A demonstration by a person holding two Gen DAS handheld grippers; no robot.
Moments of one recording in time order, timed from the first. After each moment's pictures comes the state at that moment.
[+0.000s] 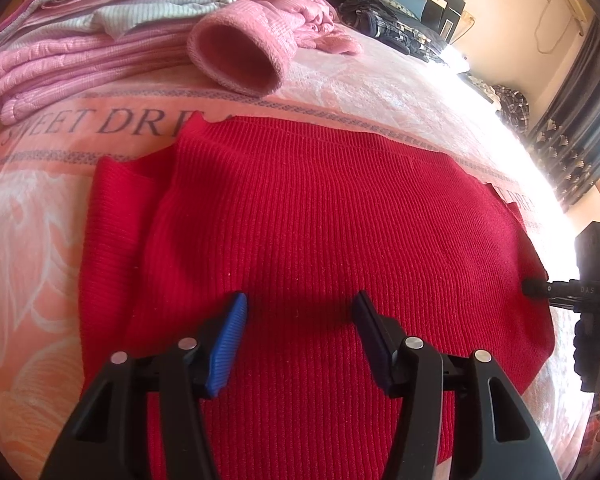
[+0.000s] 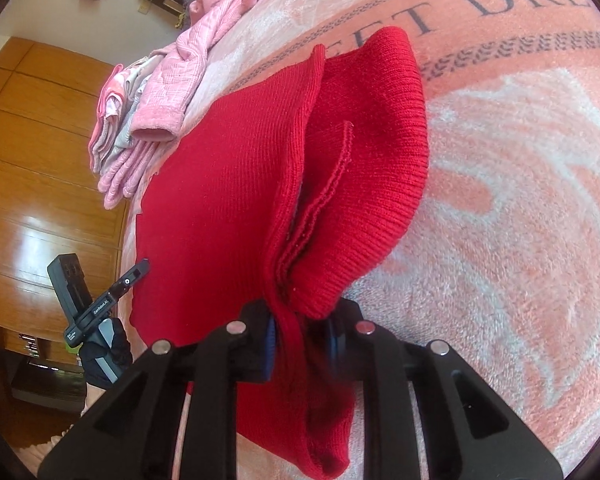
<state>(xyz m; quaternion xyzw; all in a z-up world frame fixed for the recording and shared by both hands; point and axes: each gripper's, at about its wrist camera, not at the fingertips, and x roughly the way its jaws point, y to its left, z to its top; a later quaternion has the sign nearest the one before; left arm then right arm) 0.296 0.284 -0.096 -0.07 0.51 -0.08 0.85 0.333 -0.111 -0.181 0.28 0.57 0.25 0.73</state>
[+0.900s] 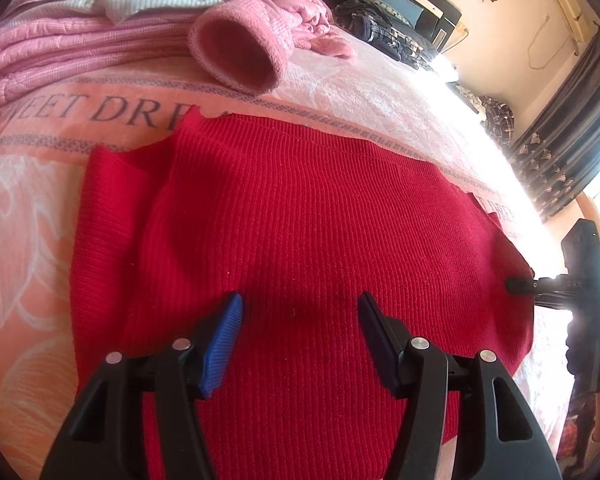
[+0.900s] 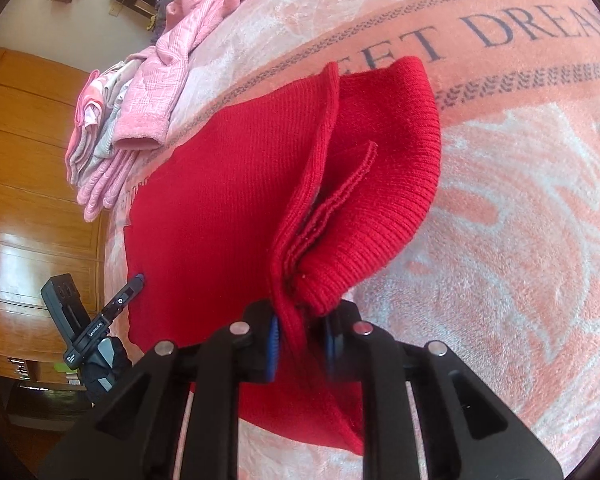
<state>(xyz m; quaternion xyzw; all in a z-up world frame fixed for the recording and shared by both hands) 0.294 0.305 -0.091 -0.13 0.52 -0.11 0.84 0.342 -0.087 -0.139 0.25 0.60 0.18 0.73</state>
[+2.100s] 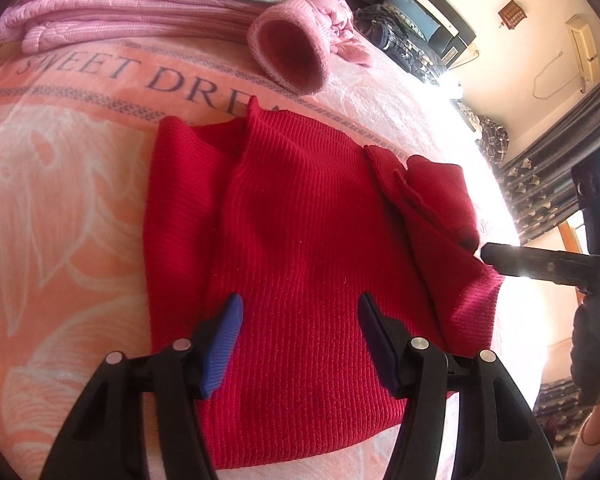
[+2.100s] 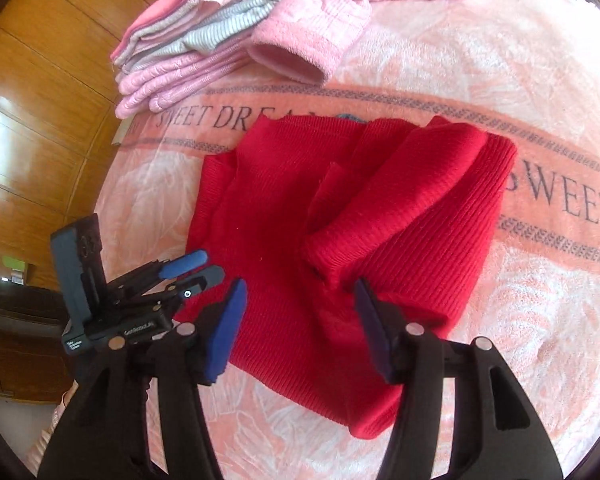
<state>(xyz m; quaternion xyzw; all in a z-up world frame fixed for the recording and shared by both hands) 0.275 0.357 -0.078 -0.19 0.52 -0.11 0.82 0.340 0.120 -0.046 0.06 0.60 0.27 0.75</state>
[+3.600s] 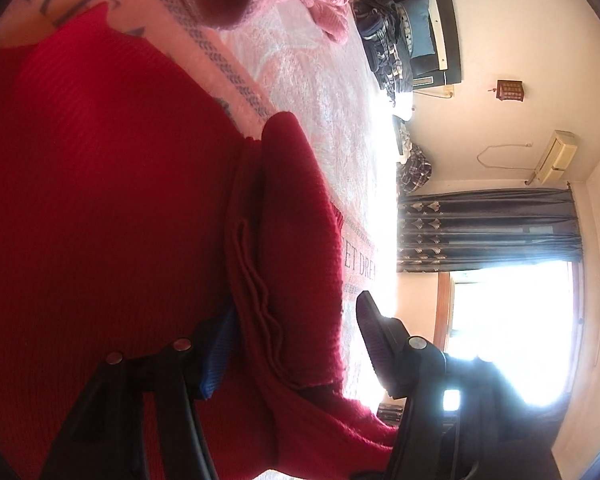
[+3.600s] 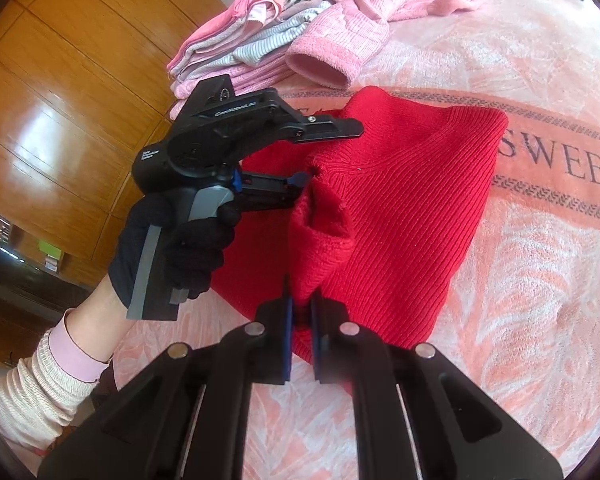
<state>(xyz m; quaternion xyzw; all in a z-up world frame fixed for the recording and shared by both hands) 0.392 0.280 -0.126 -0.45 0.55 -0.22 0.67 0.281 0.068 -0.056 0.10 0.54 0.35 0.75</state>
